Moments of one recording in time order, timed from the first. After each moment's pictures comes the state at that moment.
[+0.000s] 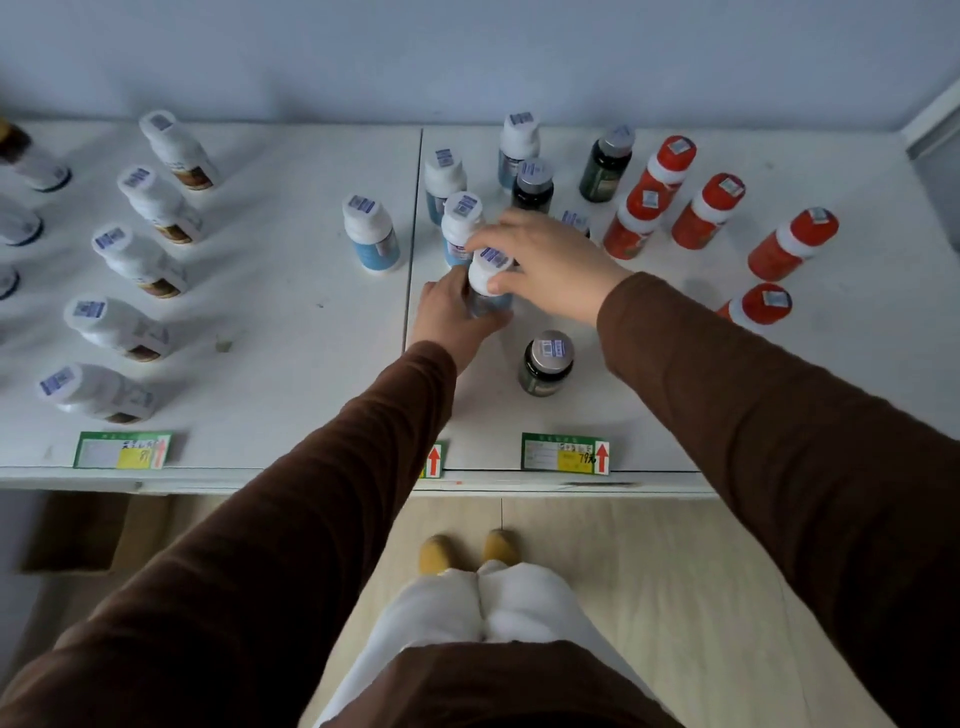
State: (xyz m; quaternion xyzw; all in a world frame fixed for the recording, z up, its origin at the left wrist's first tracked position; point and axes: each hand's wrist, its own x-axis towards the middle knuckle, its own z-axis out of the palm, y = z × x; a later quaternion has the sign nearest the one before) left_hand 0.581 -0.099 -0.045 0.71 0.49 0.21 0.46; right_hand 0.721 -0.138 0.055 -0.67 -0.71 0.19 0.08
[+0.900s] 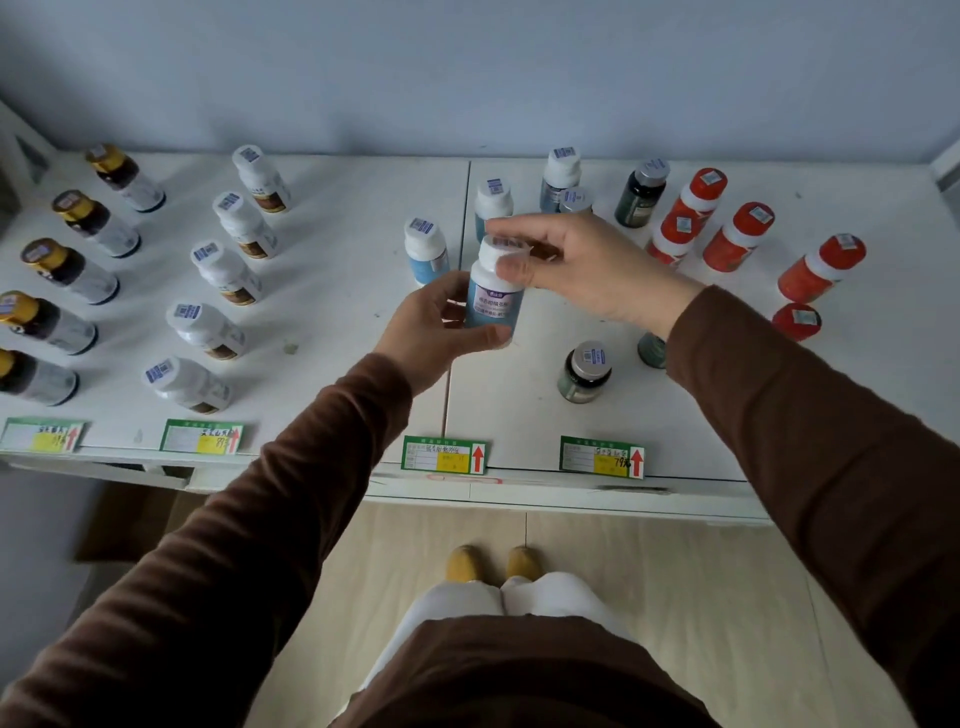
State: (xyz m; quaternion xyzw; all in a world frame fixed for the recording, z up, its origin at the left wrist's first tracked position) left_hand 0.498 -0.116 0.047 0.69 0.41 0.22 0.55; right_hand 0.691 -0.160 0.107 -0.63 -0.62 0.37 0.29
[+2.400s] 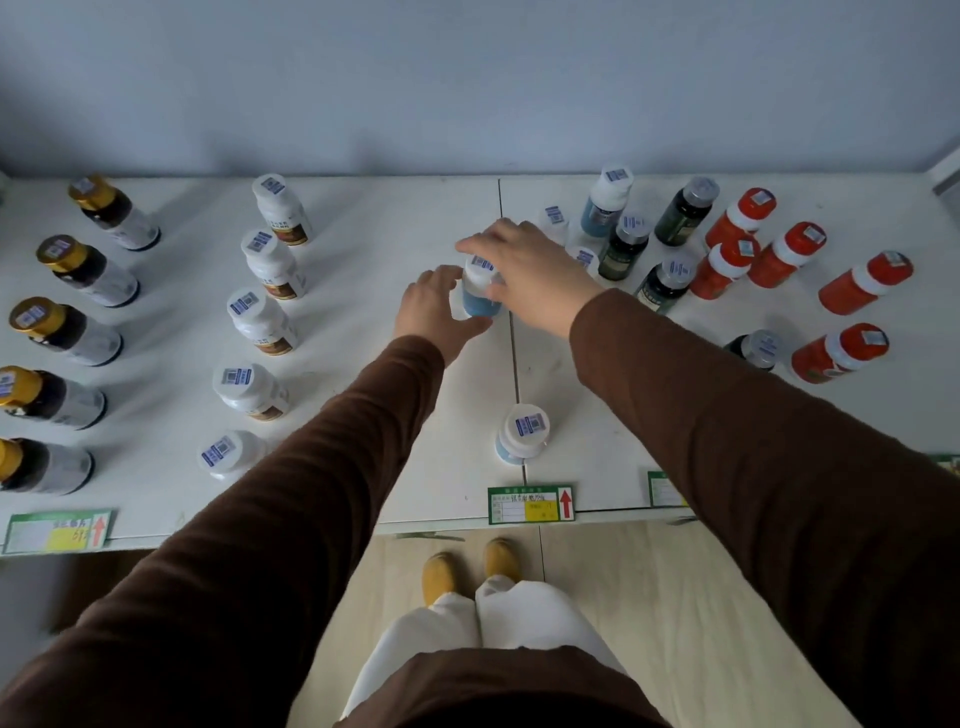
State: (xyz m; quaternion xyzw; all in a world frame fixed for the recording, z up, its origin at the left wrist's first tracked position) left_hand 0.468 0.021 -0.018 0.80 0.48 0.14 0.33; right_hand 0.608 -0.034 0.054 -0.71 -0.69 0.12 0.07
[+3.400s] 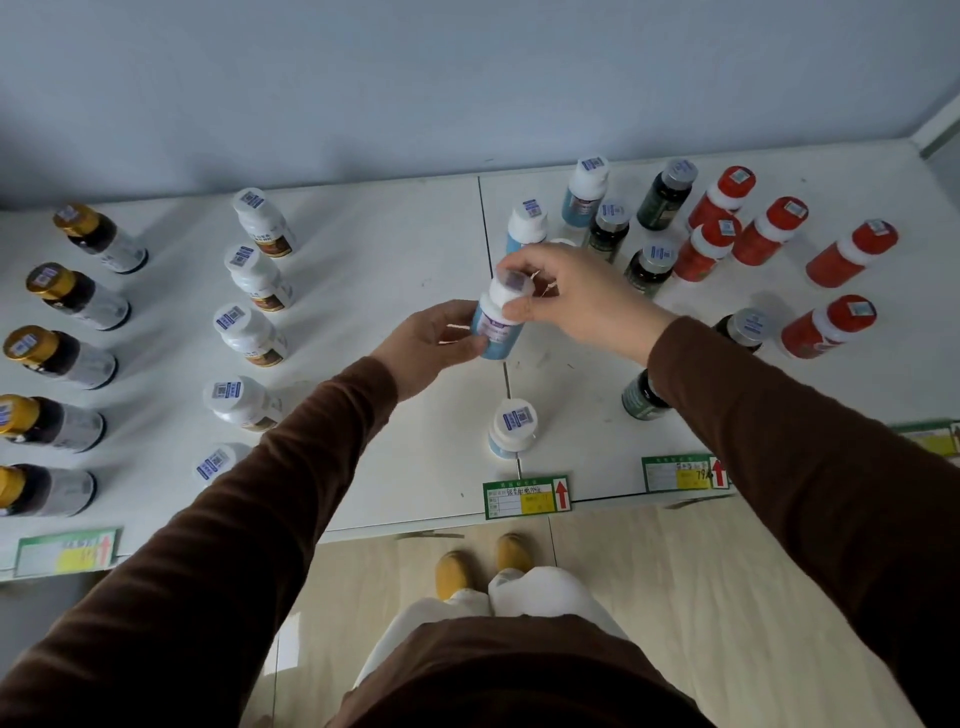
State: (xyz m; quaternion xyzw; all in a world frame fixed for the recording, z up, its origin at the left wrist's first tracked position) left_hand 0.444 -0.008 0.012 0.71 0.31 0.09 0.63; right_hand 0.637 -0.097 0.065 -0.71 -0.59 0.28 0.28
